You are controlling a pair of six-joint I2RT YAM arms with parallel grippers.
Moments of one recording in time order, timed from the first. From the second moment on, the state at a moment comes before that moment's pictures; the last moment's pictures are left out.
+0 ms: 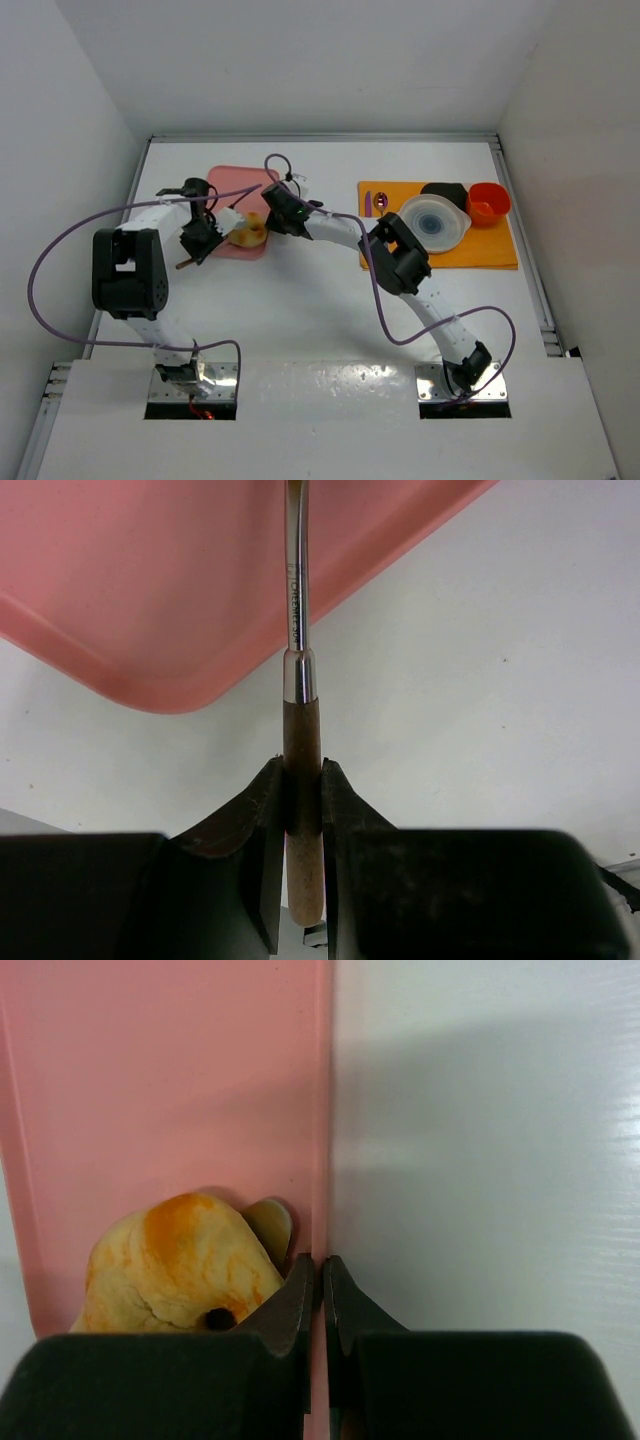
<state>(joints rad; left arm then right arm) 0.02 1.71 1.14 -0.85 -0.01 0.84 0.81 2.47 1.89 -0.20 0.27 0.98</state>
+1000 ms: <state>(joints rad) 0.06 1.65 1.11 -0.74 0.09 0.75 0.73 2.45 1.81 -0.03 0.13 0.82</state>
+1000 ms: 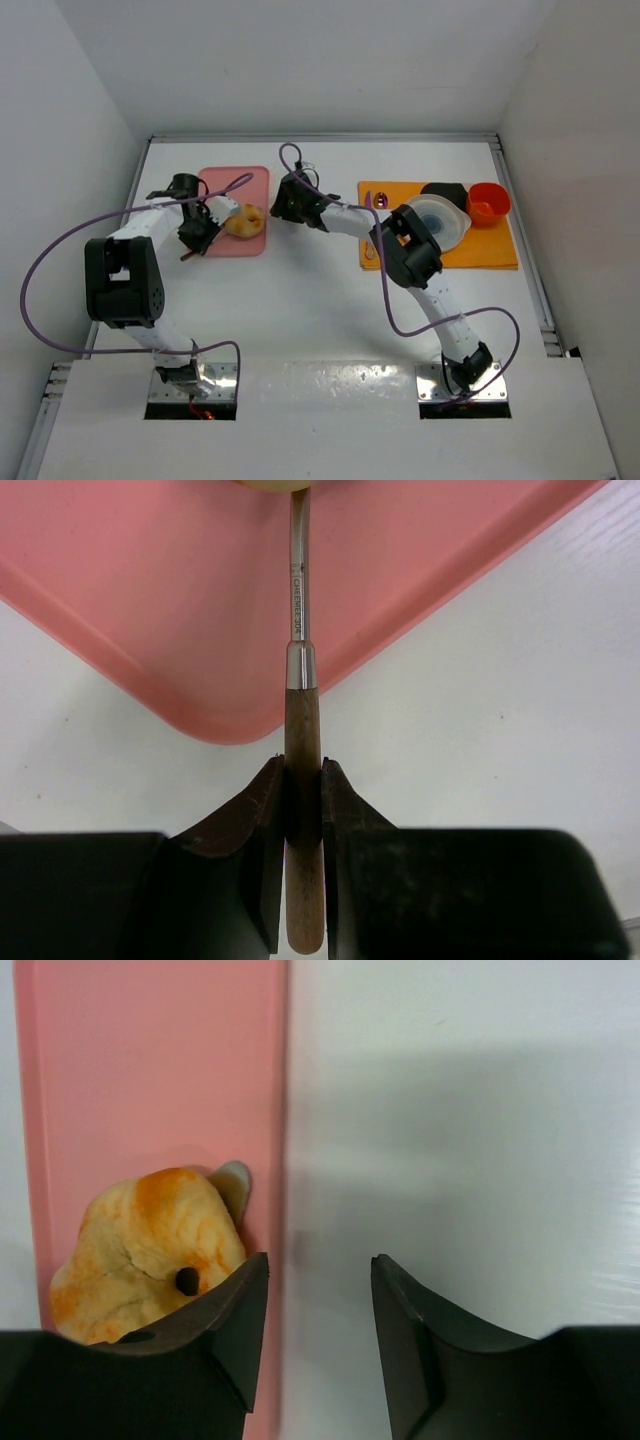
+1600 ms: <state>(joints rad) 0.03 1.62 1.23 -0.69 0.14 0.71 0.58 2.06 1.42 0.10 0.16 0.68</state>
